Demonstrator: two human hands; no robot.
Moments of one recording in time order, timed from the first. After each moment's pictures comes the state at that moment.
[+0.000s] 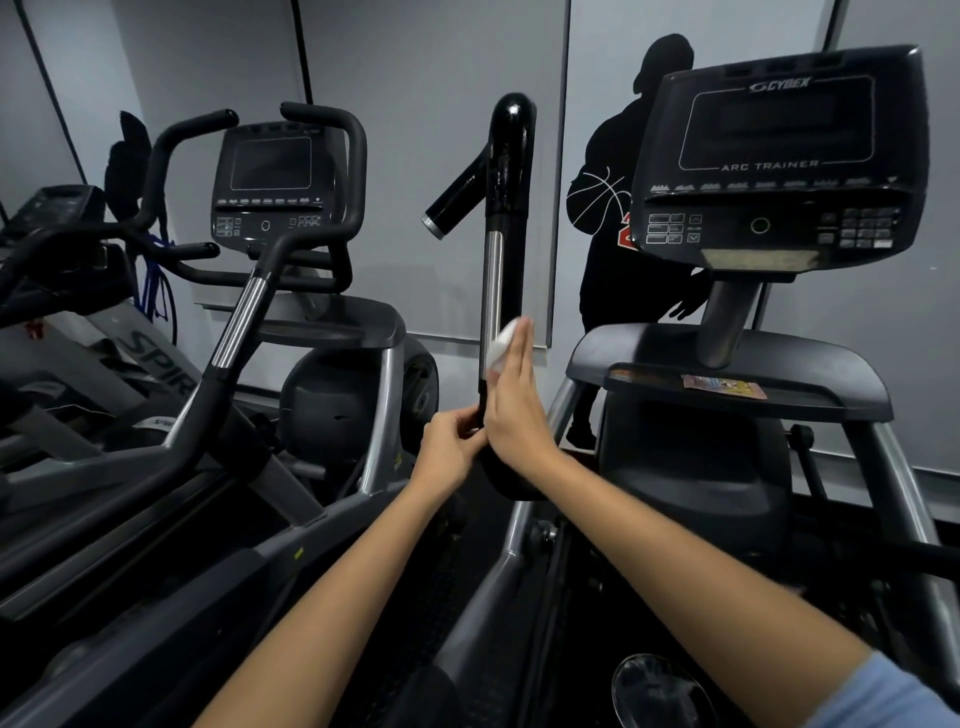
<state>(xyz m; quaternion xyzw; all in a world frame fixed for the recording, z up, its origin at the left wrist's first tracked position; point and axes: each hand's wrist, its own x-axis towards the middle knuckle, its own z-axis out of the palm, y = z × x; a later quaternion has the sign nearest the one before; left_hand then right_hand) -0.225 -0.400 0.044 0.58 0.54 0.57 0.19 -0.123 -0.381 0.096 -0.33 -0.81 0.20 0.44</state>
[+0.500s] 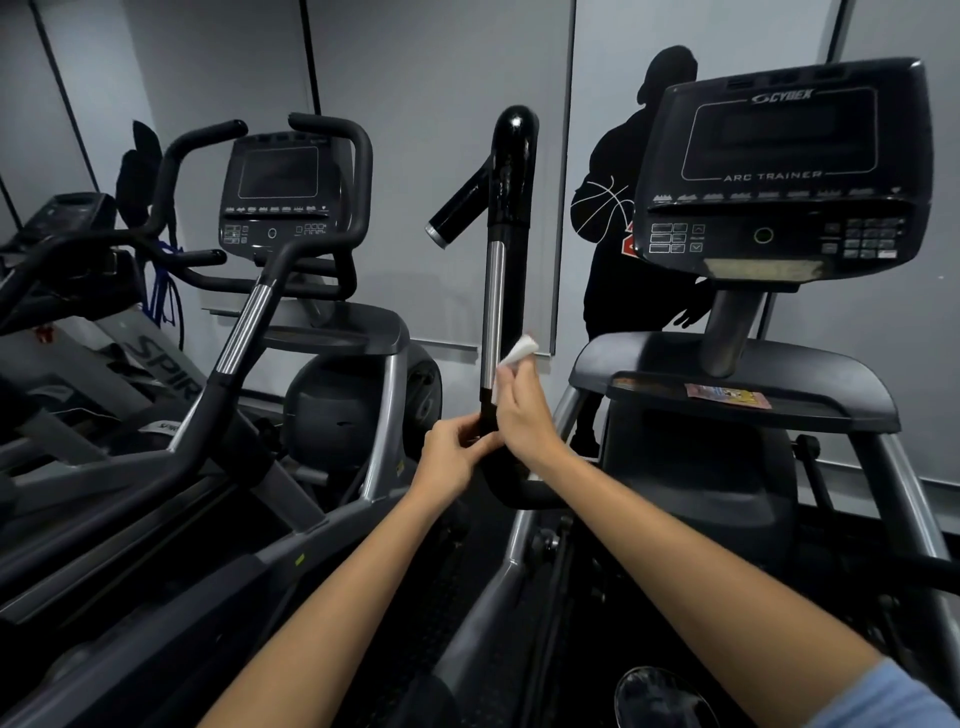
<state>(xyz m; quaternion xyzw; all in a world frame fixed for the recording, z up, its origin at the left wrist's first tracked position) -0.224 -0.401 0.044 0.57 0.54 0.57 0.23 -0.128 -0.355 0.088 -0.29 -0.73 0.38 0.48</state>
